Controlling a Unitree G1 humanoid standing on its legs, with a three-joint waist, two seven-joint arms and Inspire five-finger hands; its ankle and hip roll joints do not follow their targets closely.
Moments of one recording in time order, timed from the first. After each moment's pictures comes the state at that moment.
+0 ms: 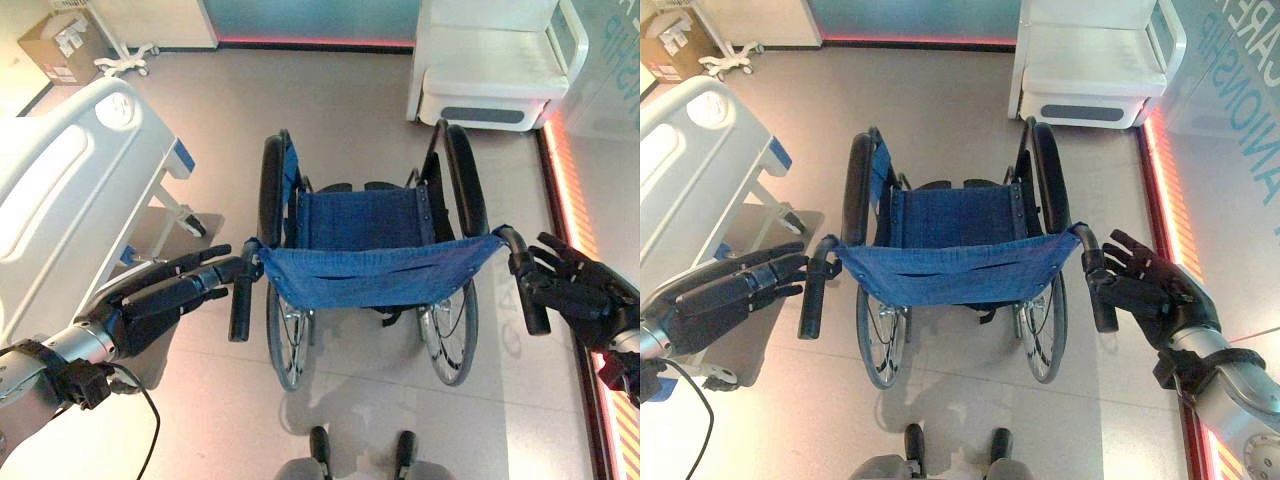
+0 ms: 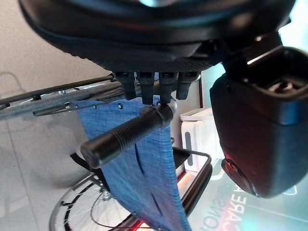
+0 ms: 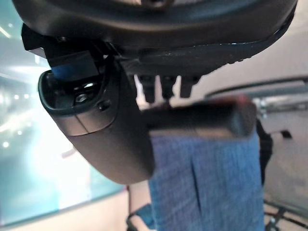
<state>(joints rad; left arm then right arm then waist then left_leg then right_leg) 0.57 1.17 0.56 -0.53 -1.16 0.45 -0.15 0.45 -1.02 -0.40 -0.55 1.18 0.39 -0.27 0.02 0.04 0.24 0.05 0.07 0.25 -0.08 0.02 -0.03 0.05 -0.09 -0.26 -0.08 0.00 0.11</state>
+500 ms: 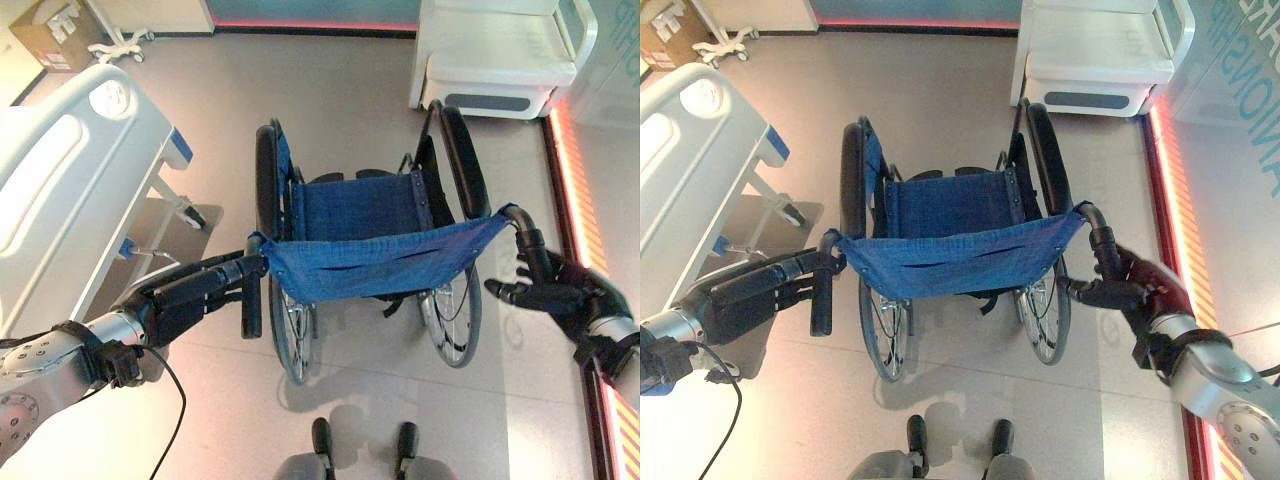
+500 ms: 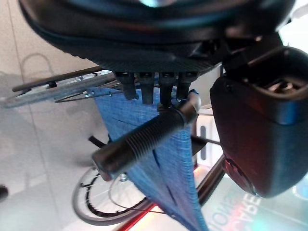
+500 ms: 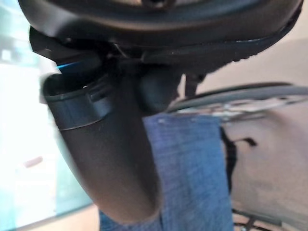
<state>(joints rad) 0.38 1.29 0.33 -0.44 -1.27 0.47 -0.09 0.29 -1.12 -0.19 -0.43 1.19 0.38 -0.38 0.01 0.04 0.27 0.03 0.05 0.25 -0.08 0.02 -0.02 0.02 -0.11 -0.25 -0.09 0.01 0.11</state>
